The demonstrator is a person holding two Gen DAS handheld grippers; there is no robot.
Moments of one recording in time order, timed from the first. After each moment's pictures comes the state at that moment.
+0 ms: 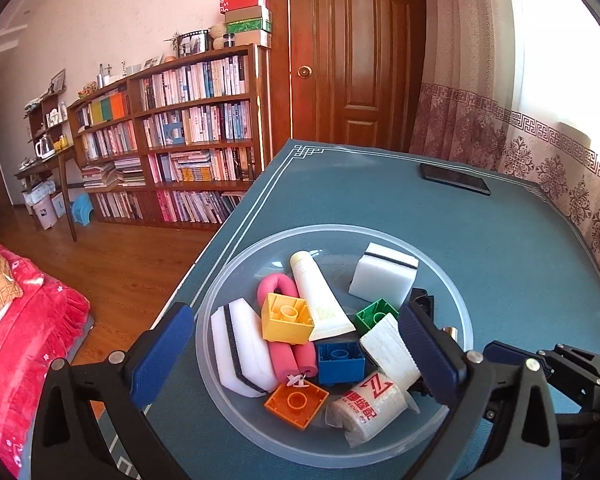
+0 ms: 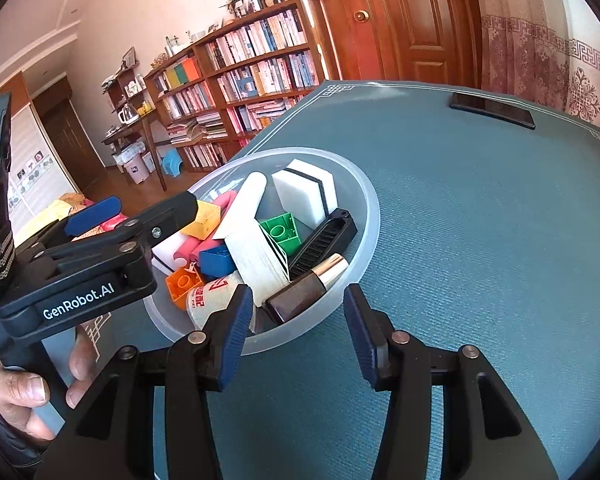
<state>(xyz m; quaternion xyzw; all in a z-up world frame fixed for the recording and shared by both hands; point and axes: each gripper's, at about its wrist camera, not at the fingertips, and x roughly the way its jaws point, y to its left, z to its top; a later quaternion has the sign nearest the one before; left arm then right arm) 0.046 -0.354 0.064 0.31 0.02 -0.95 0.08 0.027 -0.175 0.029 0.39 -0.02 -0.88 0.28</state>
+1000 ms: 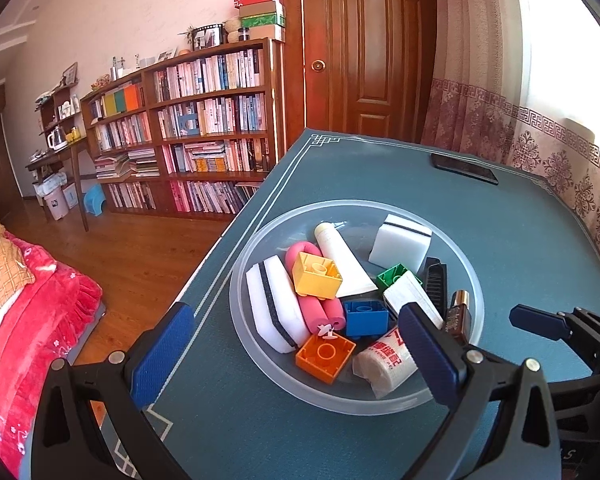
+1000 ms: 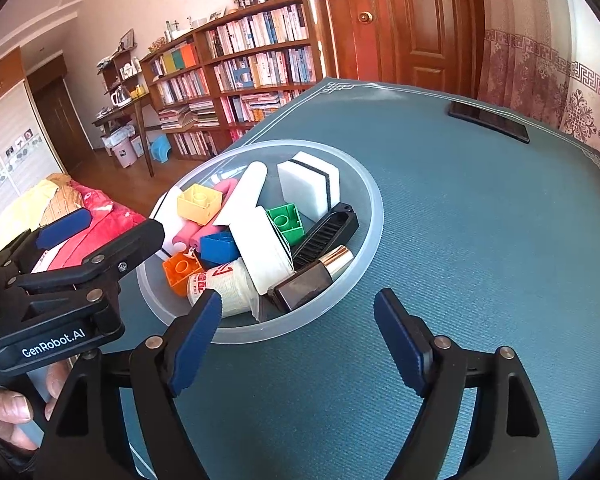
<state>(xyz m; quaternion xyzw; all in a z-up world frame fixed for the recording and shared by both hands) 0.078 -0.364 0.056 0.31 0.02 -0.94 0.10 0.040 -0.189 0.032 0.39 0.02 -0.88 0.26</state>
